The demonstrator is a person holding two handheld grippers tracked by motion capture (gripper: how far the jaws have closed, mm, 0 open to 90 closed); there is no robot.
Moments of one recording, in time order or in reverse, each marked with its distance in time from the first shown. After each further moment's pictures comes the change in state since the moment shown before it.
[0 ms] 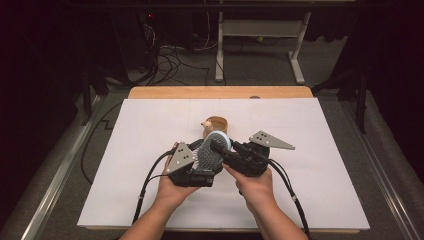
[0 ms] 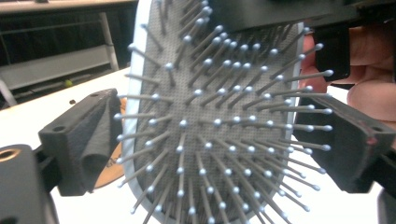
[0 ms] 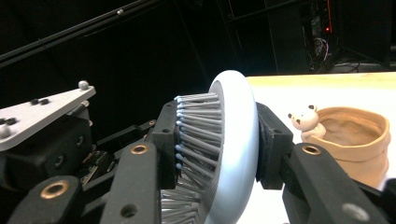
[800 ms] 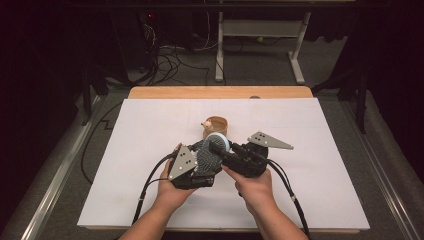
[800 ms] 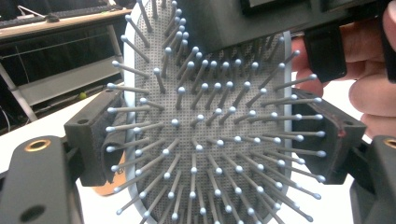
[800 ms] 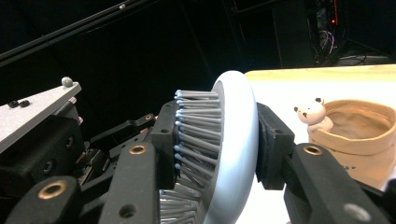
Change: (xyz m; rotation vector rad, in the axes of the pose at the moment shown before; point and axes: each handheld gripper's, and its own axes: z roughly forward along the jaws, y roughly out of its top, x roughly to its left) left arm -0.006 -0.006 -0.002 -0.006 -0.006 0.102; right arm 0.002 -0.002 0.002 0.028 0.013 0.016
